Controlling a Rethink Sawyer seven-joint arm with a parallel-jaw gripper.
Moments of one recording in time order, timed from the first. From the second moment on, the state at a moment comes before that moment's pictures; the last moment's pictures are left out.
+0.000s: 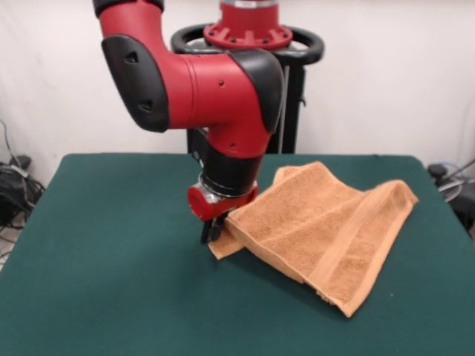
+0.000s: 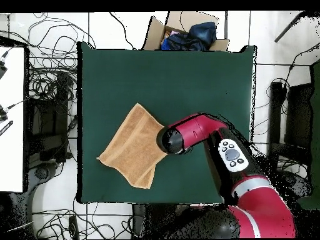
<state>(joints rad) -0.53 -0.49 0.41 1.63 -0.92 0.69 1.47</state>
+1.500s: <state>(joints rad) -0.73 -0.40 0.49 1.62 -0.74 0.71 1.38</state>
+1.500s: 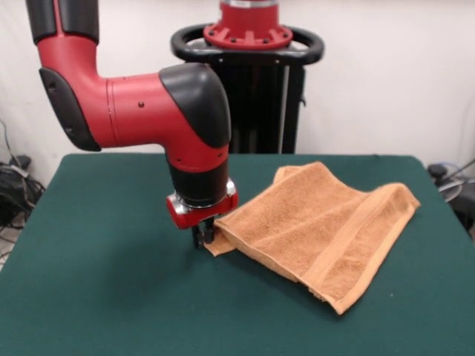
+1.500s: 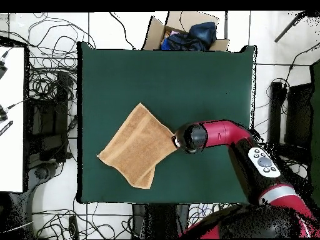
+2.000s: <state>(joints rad) -0.74 -0.39 0.50 1.63 -0.71 0.74 1.35</state>
